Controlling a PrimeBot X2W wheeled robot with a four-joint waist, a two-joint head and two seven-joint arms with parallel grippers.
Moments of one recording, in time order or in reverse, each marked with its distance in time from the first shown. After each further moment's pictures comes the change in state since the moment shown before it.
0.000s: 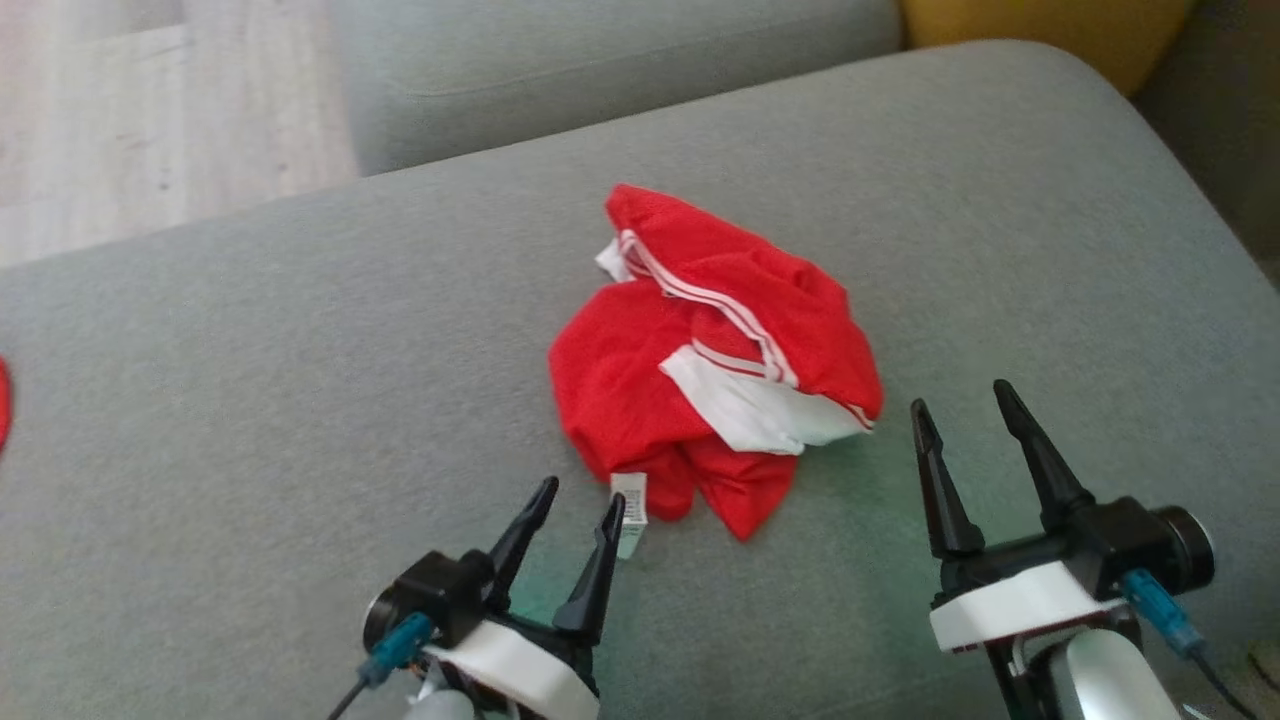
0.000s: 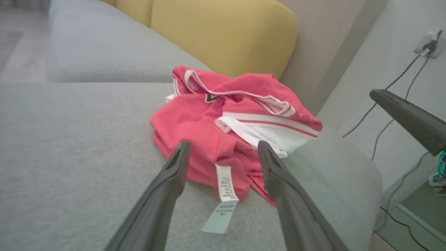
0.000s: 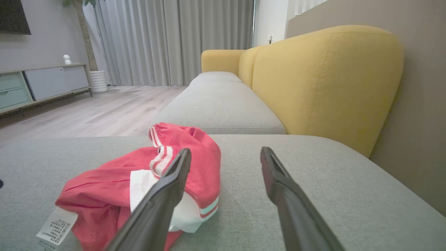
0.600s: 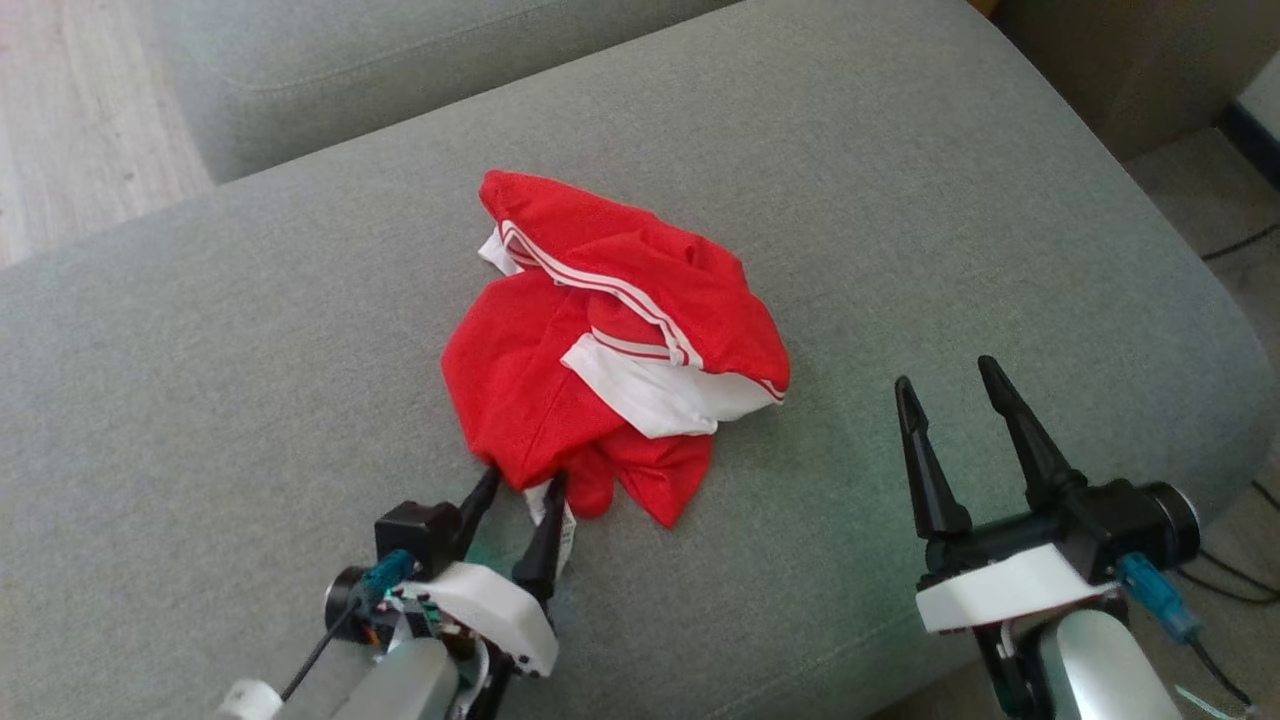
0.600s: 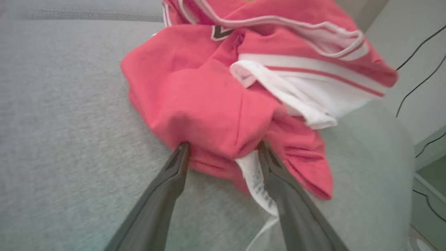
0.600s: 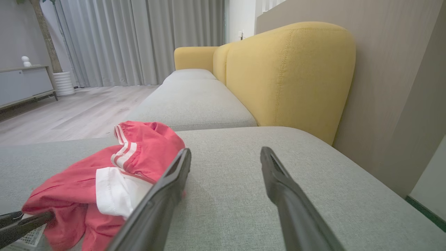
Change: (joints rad) left arm -0.186 -0.021 -0.015 0.344 -0.089 0.032 -0.012; right arm -0.026 0.000 0.035 -0.021 0.026 0.000 0.000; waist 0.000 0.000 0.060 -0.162
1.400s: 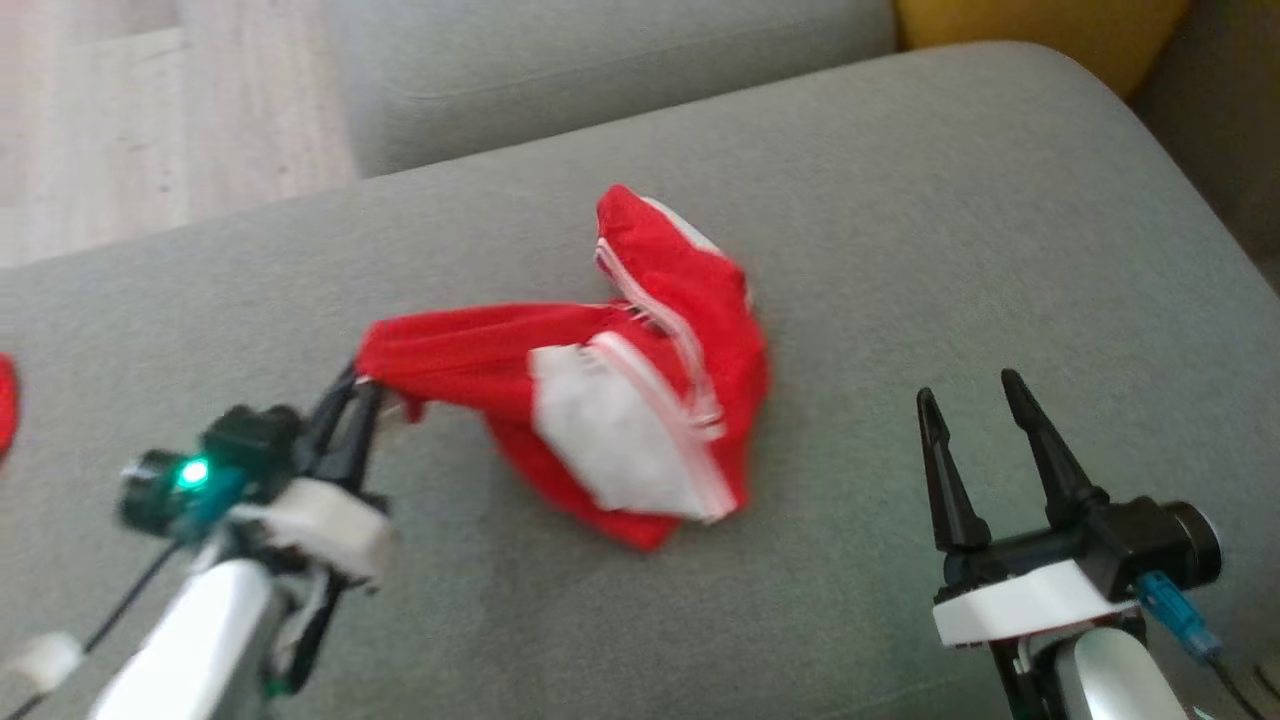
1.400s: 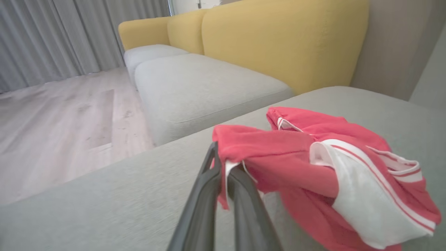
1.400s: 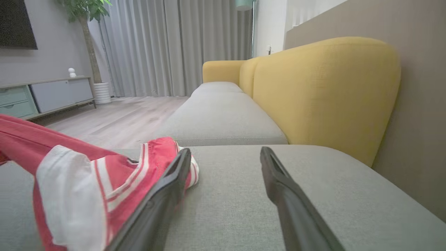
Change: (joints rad) left arm -0.006 0.351 0.024 -0.442 0.037 0.143 0.171; right arm 0.035 0.000 -0.030 -0.029 0.000 0.000 0.000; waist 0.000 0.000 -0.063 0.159
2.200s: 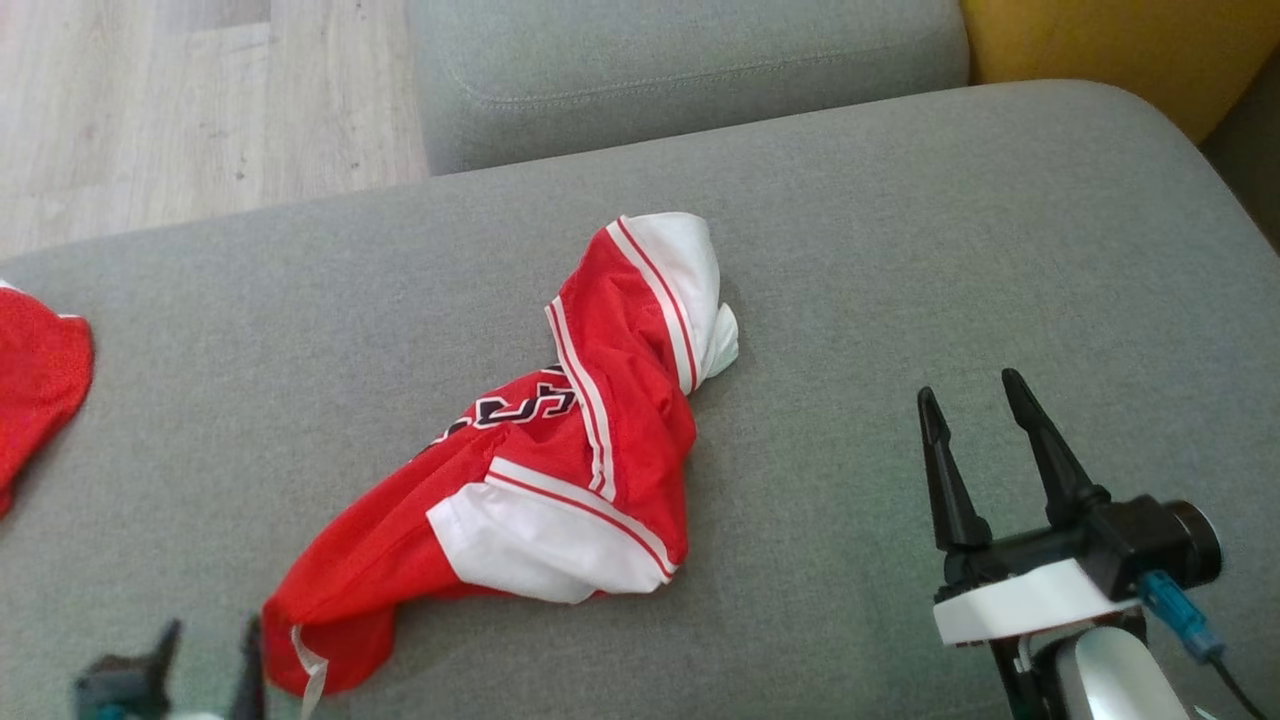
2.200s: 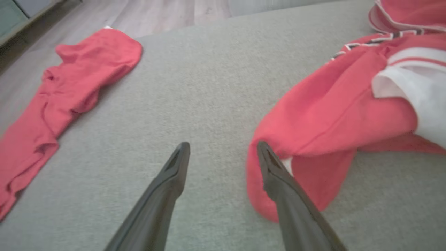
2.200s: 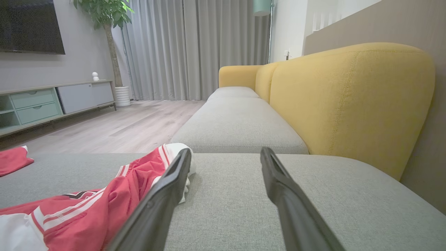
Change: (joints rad) left arm 0.507 0.153 0.135 -0.202 -0.093 0.247 0.120; right arm -0.001 0.000 0.001 0.002 0.007 0.000 0.000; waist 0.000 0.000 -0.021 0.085
